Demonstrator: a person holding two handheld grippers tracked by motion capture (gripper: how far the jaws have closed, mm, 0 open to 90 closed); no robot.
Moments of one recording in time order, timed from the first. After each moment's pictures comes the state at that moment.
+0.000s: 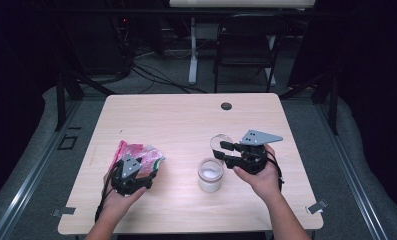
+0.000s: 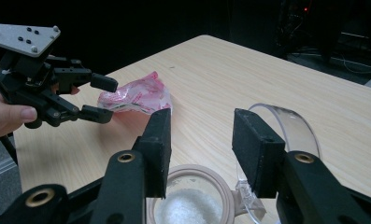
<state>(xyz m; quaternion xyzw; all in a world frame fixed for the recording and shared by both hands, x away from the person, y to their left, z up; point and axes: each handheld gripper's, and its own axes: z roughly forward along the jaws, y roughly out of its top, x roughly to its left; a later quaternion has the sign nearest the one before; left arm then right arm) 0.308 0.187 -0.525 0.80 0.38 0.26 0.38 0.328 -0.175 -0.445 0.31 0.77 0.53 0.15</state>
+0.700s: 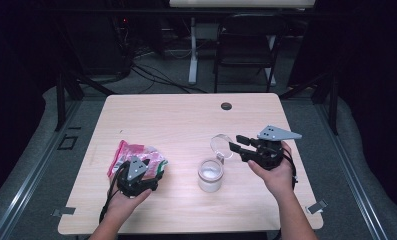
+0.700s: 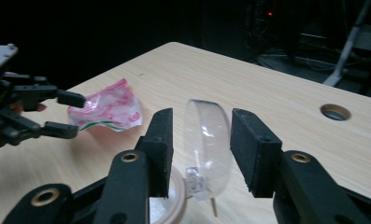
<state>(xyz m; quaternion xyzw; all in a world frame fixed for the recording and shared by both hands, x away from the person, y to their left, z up) 0.304 0.174 -0.522 0.81 0.36 0.25 0.40 0.332 -0.213 -0.438 0.36 0.75 0.53 0.18</state>
